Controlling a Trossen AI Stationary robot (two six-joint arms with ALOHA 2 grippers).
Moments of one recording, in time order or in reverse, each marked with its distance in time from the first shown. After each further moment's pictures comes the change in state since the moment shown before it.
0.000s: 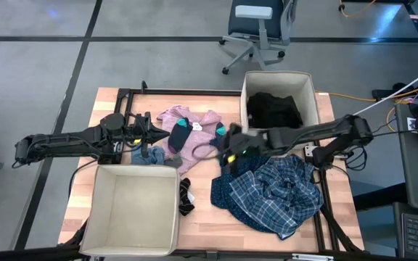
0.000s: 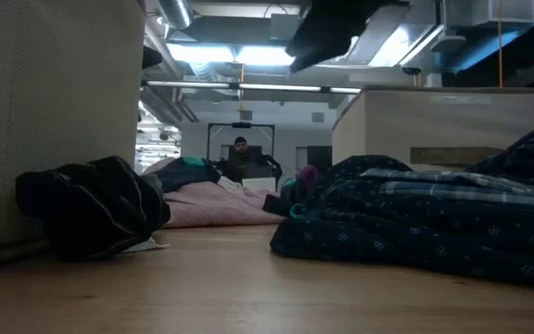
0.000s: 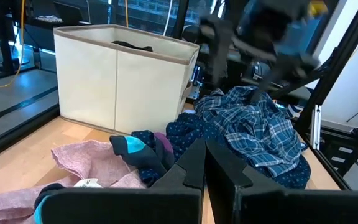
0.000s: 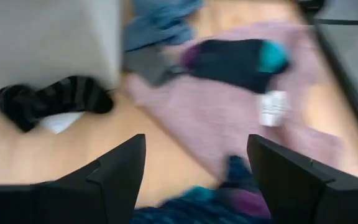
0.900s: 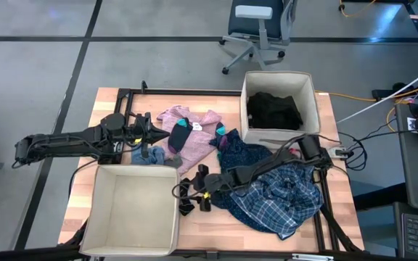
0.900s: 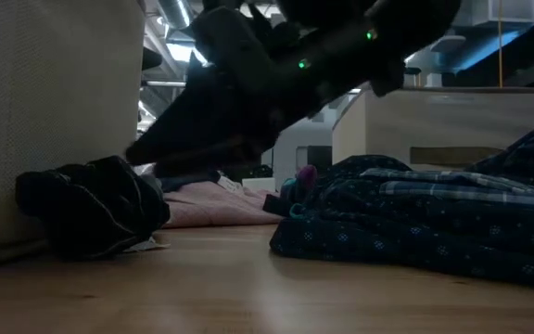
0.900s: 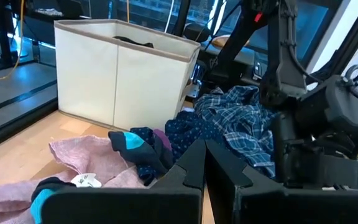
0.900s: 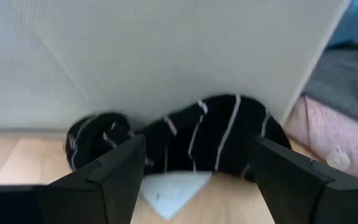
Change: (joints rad) left arm 0.000 0.001 0.000 -0.009 0.000 -0.029; right arm 0.153 0.571 0.000 0.795 -0.129 0.112
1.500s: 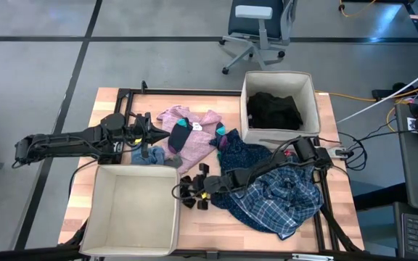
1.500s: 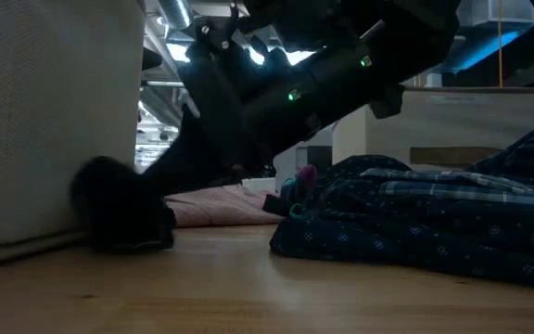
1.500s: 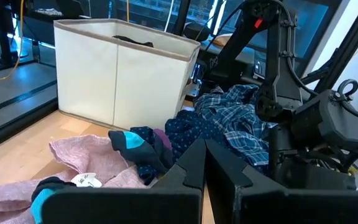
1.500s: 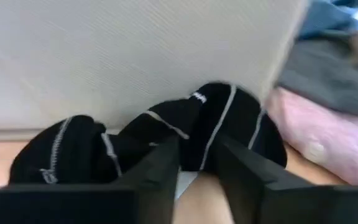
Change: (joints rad) left arm 0.000 0.000 0.000 -0.001 0.000 0.004; right arm -0.002 0.061 0.000 0.057 0.124 -0.022
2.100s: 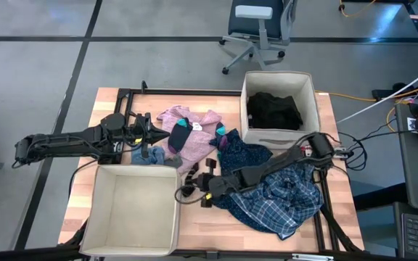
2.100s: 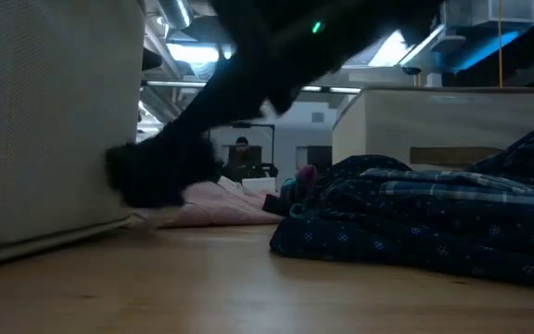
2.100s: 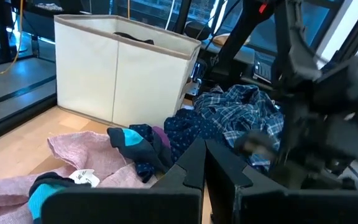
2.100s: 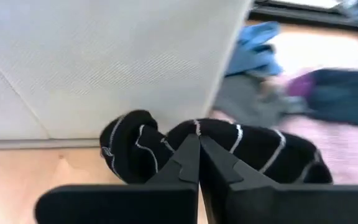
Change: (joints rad) left arm 0.000 0.000 0.000 -0.005 0.000 -0.023; right arm 0.043 -0.181 0.000 -0.224 0.189 -0.055
